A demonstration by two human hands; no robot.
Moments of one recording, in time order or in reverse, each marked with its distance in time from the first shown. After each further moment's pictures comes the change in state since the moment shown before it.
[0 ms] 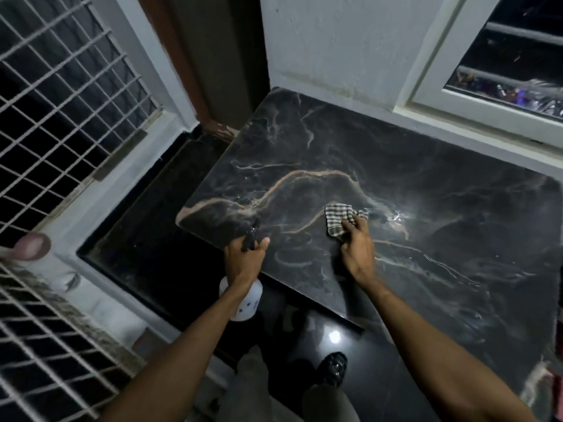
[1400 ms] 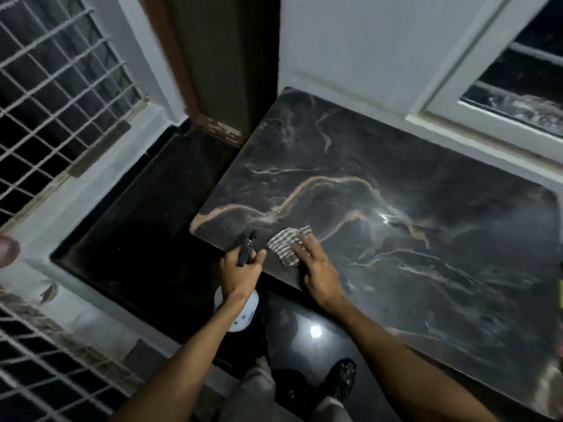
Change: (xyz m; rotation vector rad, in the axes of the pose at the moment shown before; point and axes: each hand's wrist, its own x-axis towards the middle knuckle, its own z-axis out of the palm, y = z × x) left_hand 0.052 -0.047 -0.050 -0.008 -0.080 0.050; right_hand -0.040 -0.076 0.103 -0.070 -0.179 -0.329
